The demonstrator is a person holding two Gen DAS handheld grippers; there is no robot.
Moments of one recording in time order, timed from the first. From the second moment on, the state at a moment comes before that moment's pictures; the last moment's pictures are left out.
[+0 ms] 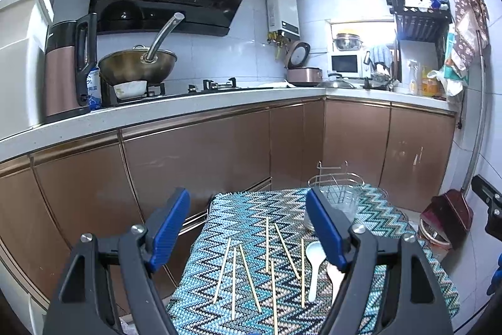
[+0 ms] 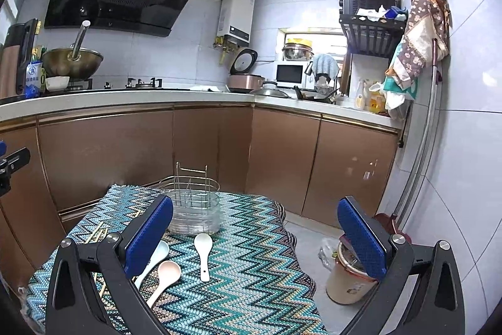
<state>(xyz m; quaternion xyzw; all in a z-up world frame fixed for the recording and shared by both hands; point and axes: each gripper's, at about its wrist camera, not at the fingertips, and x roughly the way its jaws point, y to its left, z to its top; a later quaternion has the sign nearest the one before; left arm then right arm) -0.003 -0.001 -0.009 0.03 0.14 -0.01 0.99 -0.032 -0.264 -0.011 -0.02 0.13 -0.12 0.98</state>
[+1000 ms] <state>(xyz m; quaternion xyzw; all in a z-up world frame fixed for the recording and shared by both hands) -0.004 -0.008 -0.007 0.03 0.15 0.00 0.99 -0.044 -0.282 -0.006 -0.02 0.10 -0.12 0.99</state>
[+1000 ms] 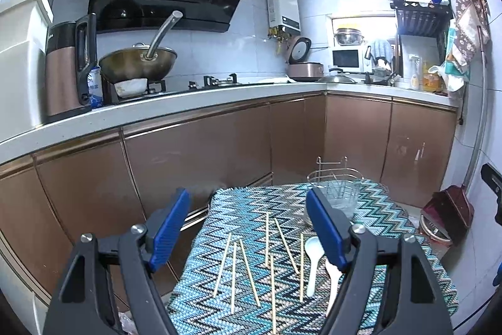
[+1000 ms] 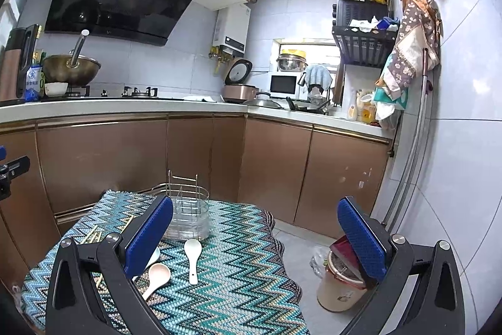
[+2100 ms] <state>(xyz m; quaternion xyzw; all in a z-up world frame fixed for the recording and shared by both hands) 0.174 0.076 -0.103 -0.14 0.41 -0.09 0.90 0.119 -0.314 -0.086 0.06 0.28 0.04 0.96</state>
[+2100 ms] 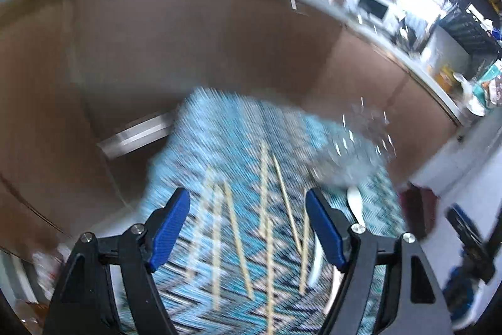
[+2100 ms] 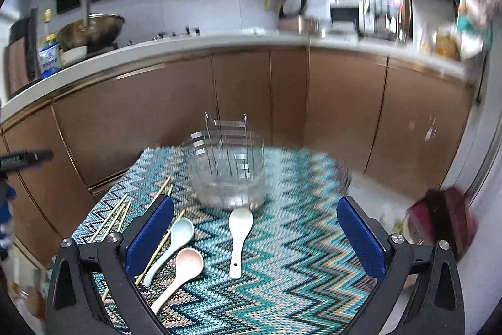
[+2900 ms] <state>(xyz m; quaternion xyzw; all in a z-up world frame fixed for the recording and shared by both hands) 0.291 0.061 -0.227 -0.16 0.59 -0.05 0.79 0.208 -0.317 -0.187 0.10 0.43 0.14 0.89</state>
